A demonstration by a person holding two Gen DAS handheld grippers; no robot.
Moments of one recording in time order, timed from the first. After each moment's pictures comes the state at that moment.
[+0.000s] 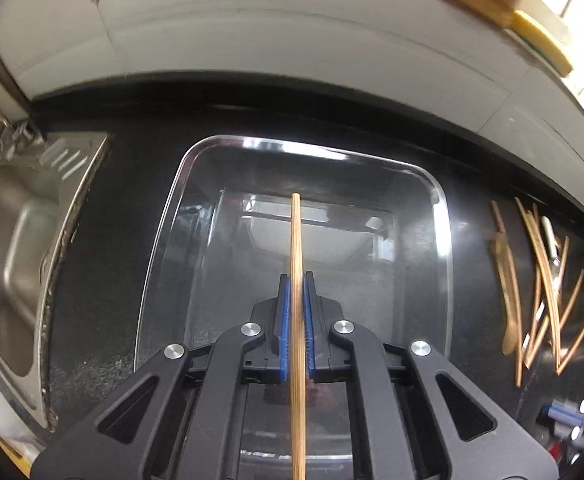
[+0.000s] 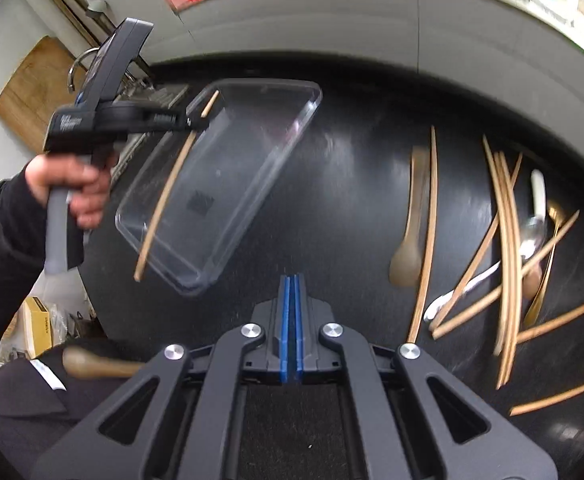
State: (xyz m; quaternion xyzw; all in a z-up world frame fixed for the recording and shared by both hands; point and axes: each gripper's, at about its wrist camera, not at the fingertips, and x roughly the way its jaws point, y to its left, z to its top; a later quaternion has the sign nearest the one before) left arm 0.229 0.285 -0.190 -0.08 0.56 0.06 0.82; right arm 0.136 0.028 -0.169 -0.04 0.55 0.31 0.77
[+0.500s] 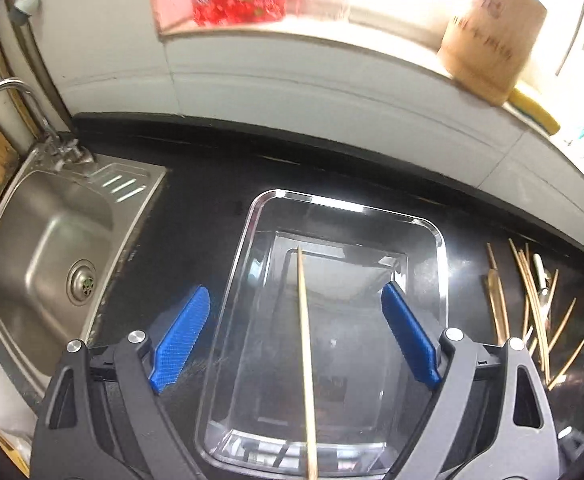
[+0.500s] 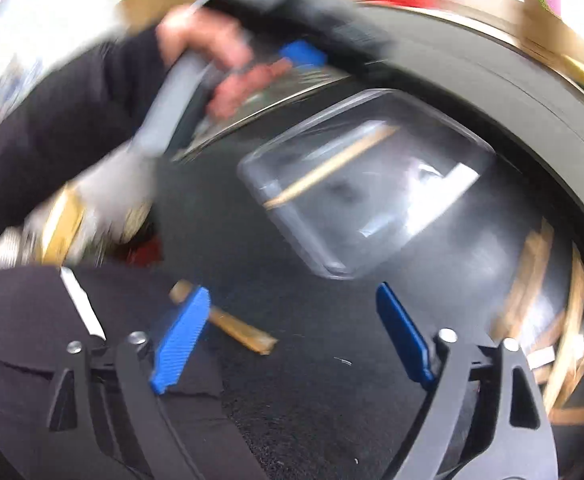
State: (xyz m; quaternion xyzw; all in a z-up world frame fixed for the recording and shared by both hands) left arm 0.195 0.319 -0.129 -0.08 0.50 0.08 0.86; right arm 0.043 0.104 -0.150 -0.19 0.44 0.51 0.71
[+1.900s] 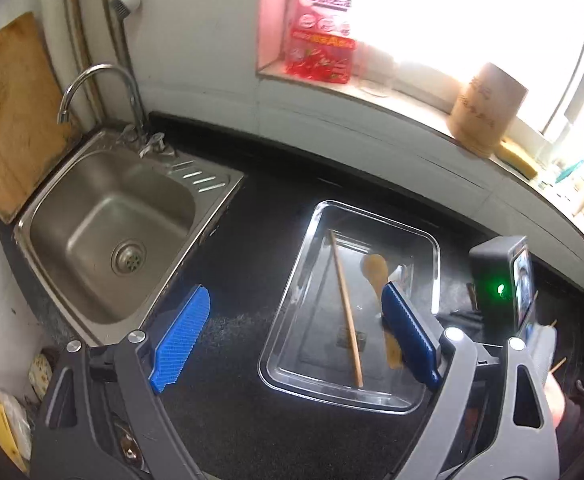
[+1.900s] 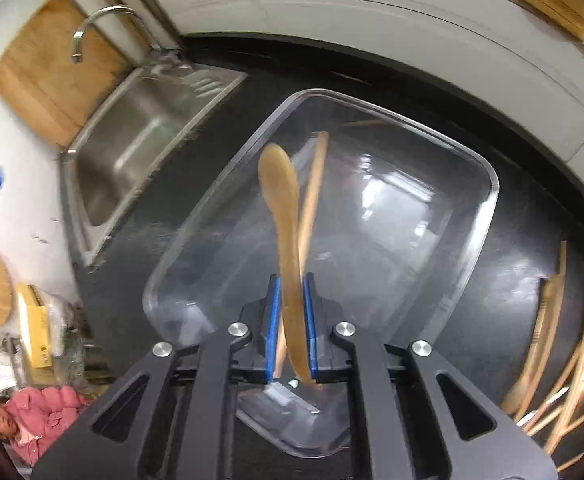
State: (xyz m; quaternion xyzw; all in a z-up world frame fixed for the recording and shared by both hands) left arm 0.097 0.347 -0.056 -0.13 0.45 0.15 0.87; right arm 0.195 0.189 -0.174 -0.10 0.55 0.34 0.76
